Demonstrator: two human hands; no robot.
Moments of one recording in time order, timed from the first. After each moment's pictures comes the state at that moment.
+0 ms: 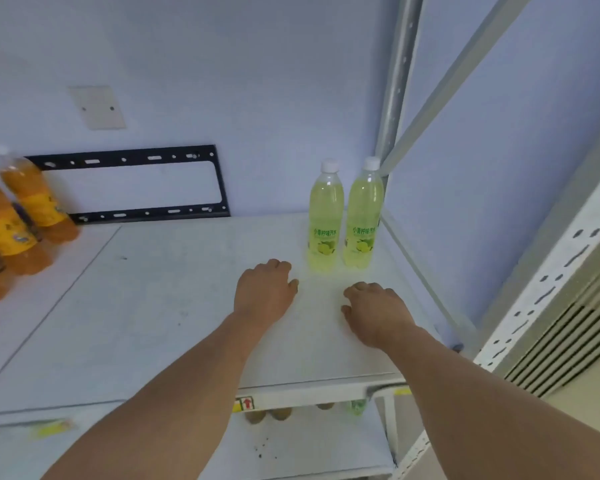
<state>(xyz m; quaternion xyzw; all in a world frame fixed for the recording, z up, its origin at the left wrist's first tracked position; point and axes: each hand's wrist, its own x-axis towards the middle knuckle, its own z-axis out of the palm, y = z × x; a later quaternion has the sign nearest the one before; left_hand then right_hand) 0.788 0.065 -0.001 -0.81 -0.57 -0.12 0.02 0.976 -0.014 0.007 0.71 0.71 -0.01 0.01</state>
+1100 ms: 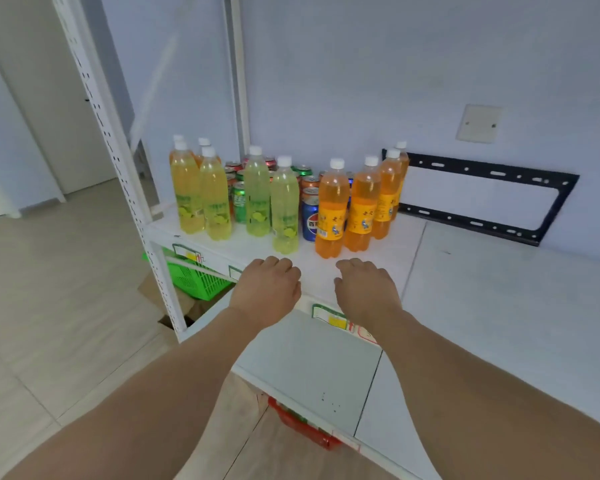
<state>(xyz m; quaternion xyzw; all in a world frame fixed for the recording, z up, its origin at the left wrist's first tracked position) 0.183 -0.102 0.018 -0.71 -0.63 -0.13 0.28 0.367 -0.050 0.054 0.49 0.87 0.03 -0.07</state>
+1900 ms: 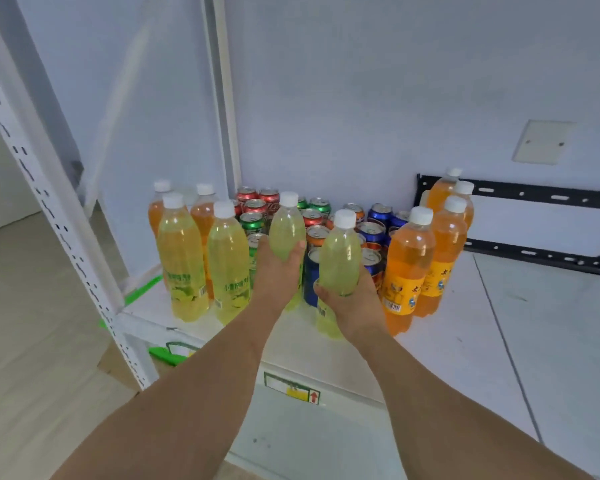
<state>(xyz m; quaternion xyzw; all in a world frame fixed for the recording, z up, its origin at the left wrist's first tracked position) 0.021 0.113 0.041 -0.43 -0.67 -0.54 -0.26 0.165 0.093 0.027 0.59 0.58 -0.38 -0.41</state>
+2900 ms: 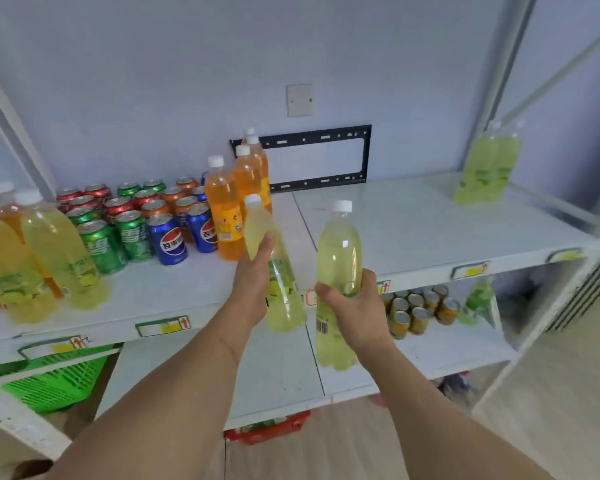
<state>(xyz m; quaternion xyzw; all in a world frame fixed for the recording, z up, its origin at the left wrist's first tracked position) 0.231 -0.051 0.029 -0.43 -0.47 -0.48 -0.60 0.359 -0.182 0.033 0.65 0.38 -0.33 -0.57</state>
